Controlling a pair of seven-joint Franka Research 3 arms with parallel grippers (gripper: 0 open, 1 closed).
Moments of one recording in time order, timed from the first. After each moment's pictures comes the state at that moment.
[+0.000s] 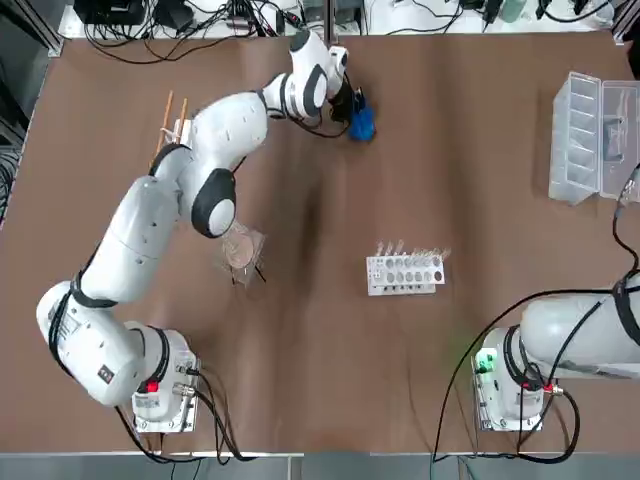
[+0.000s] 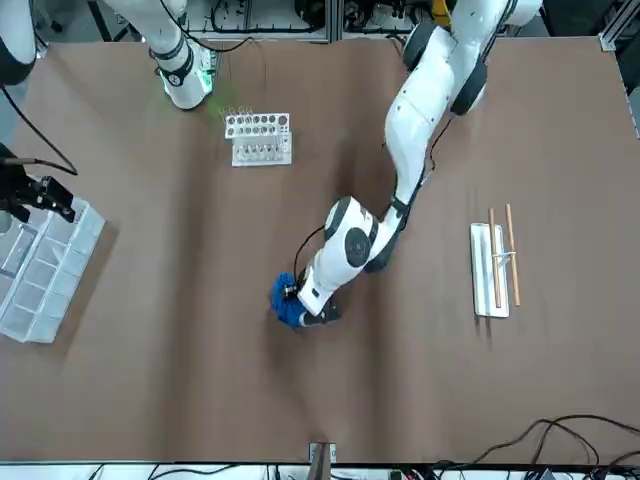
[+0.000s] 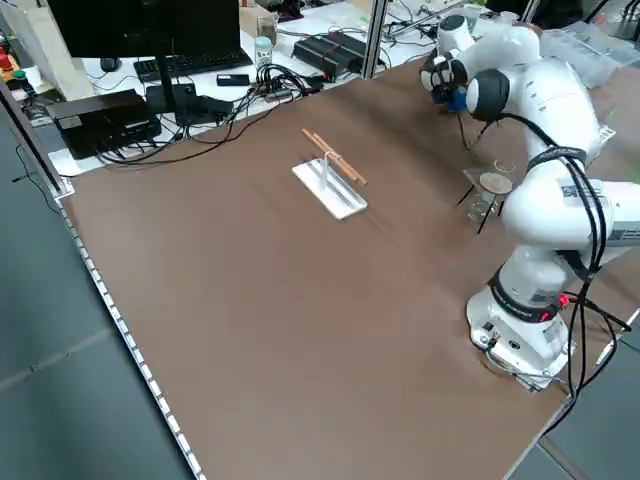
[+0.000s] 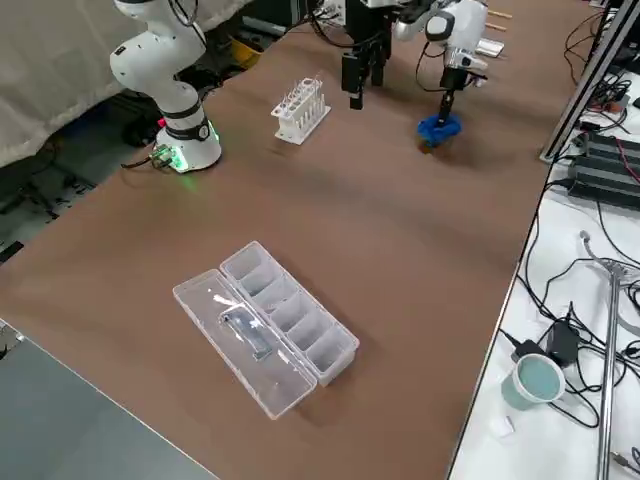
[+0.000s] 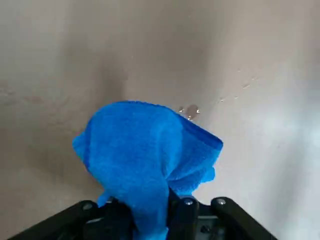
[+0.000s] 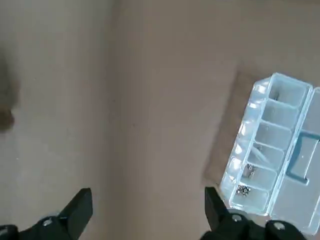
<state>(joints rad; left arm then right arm) -0.63 1.18 -0.15 -0.86 -0.39 2.39 -0.63 -0.15 0.02 0.10 -1.65 -0.05 1.74 -0.05</state>
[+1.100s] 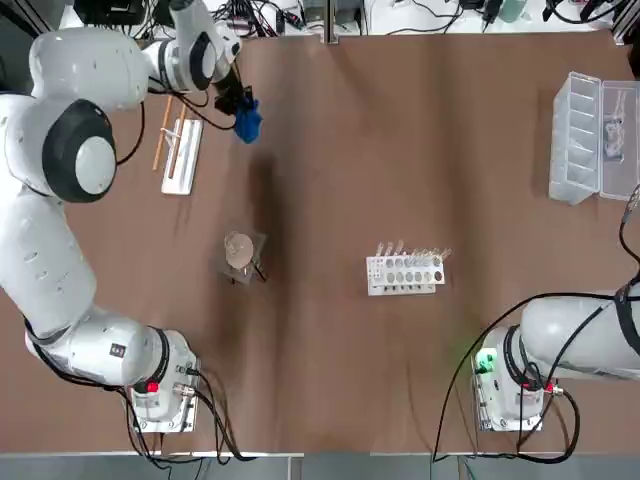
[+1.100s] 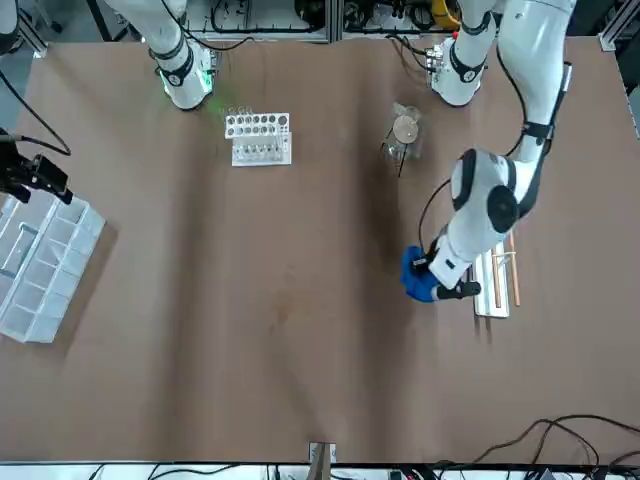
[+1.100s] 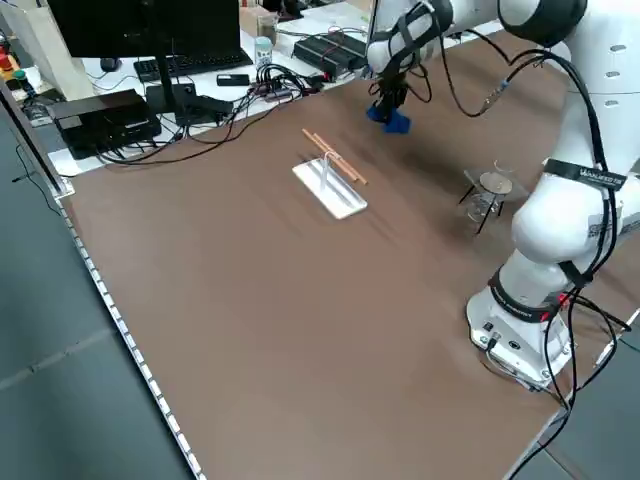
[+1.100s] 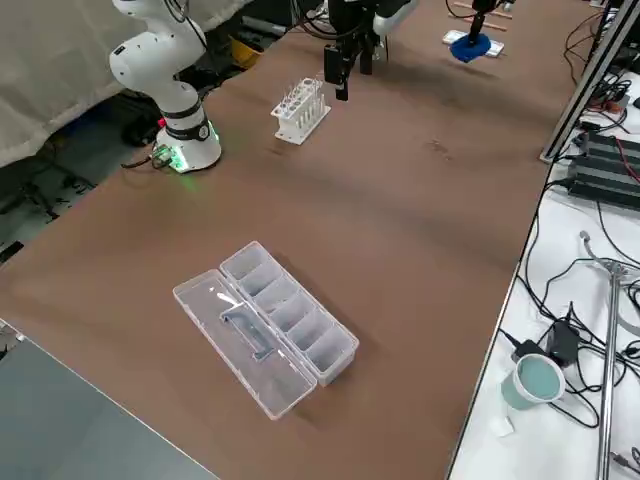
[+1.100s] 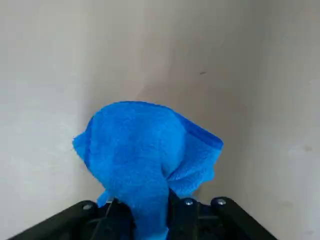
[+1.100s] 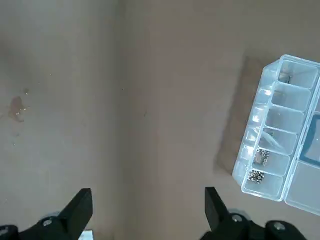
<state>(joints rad) -0.22 0.42 -0.09 -1.92 -0.21 2.37 -0.23 -0.17 -0.03 0.08 -1.67 0.02 1.71 -0.04</state>
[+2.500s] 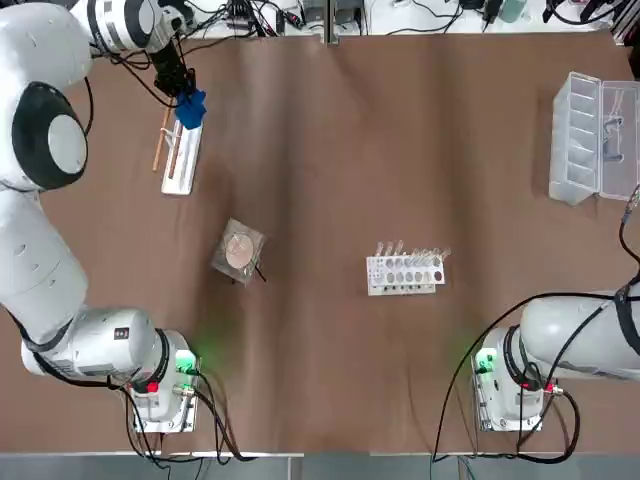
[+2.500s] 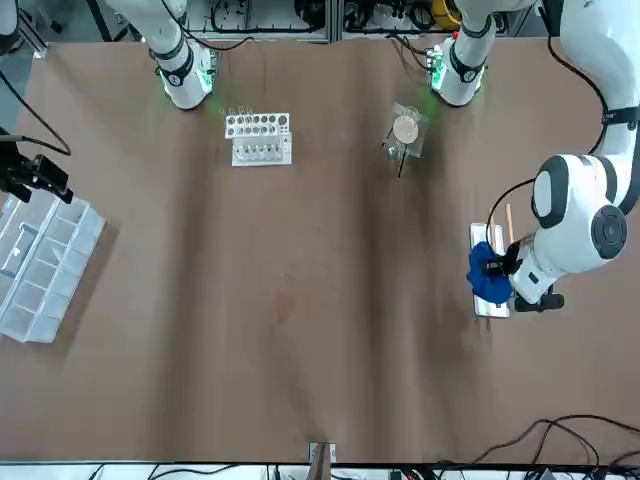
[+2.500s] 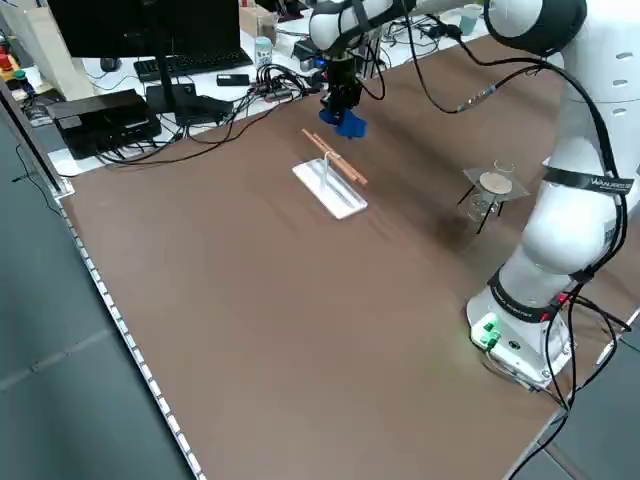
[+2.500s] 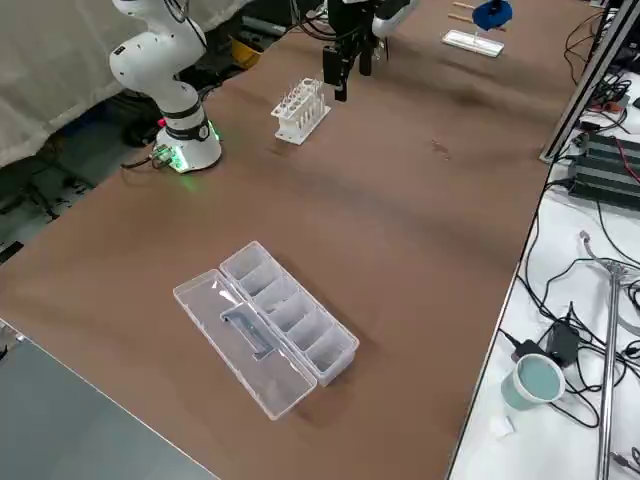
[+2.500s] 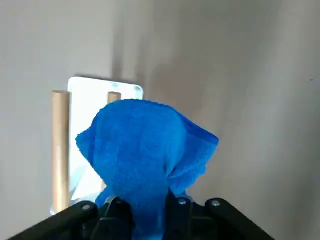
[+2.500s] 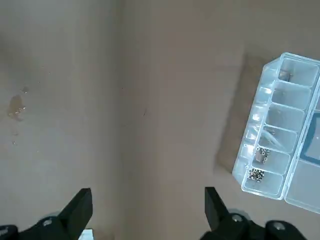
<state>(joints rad) 0.04 0.39 -0.08 -1.77 -0.07 2.05 -0.06 -0.17 -0.03 0.08 -1.68 0.02 1.70 -0.04</state>
